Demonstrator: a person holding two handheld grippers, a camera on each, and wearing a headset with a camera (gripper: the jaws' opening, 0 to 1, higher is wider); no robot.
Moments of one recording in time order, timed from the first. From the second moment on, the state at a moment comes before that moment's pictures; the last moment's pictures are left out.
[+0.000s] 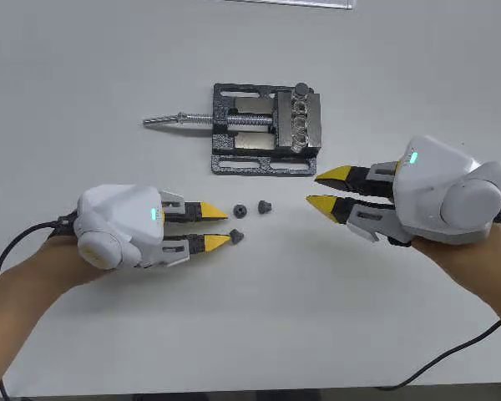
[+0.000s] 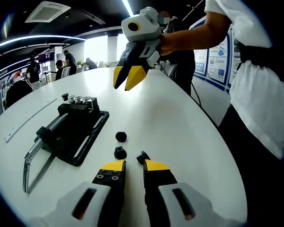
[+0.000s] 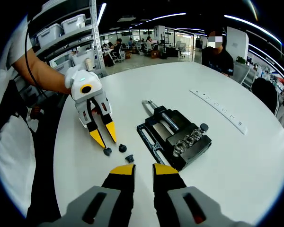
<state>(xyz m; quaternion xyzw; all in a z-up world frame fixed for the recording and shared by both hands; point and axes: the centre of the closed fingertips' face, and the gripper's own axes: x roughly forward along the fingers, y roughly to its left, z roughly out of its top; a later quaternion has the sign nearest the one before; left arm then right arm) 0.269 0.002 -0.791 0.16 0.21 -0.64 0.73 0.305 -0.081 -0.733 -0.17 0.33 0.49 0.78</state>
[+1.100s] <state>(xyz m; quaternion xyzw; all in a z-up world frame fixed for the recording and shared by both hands) 0.260 0.001 -0.795 0.19 0.19 -0.66 0.70 0.302 -0.083 -0.734 -0.17 0.34 0.49 0.79</state>
